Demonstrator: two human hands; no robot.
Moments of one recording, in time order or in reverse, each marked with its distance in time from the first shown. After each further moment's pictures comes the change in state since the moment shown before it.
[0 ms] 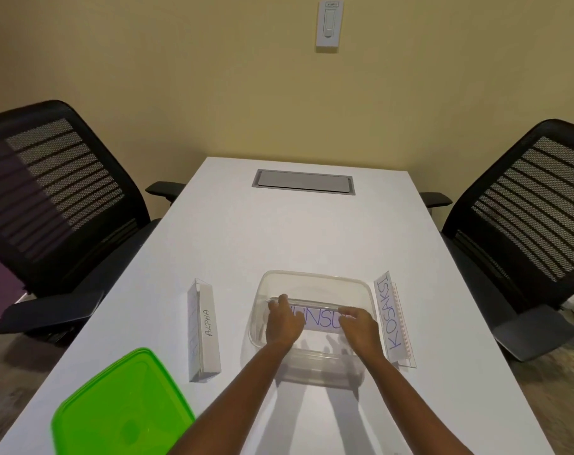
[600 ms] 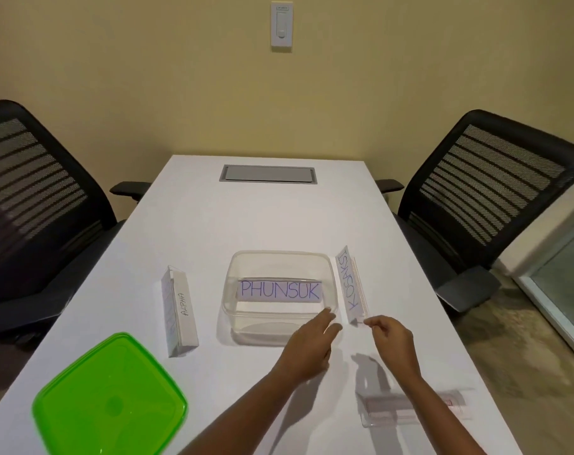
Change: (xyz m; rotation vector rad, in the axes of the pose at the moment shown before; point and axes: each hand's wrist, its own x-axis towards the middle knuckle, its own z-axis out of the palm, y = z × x) left_hand -0.102 -0.019 0.069 0.470 -0.048 1.032; right_hand -0.080 0.084 -0.092 -0.040 0.234 -0.089
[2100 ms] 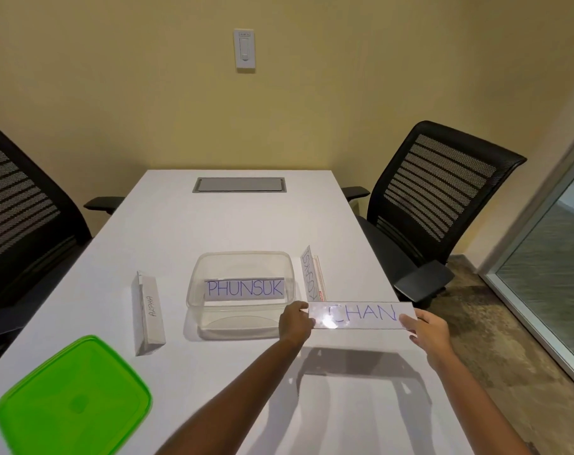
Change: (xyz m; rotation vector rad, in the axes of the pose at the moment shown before) left_hand 0.050 0.077 -0.010 -0.813 0.061 -0.899; right_hand 0.018 0.057 -0.125 0.430 0.101 0.398
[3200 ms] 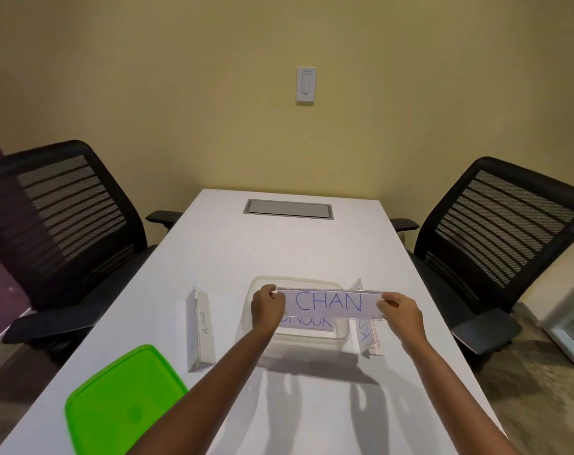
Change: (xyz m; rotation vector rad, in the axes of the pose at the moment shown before) left_hand 0.029 0.015 -0.155 -0.122 0.358 0.039; right_hand -0.045 -0.088 0.146 -0.358 -0.135 -0.349
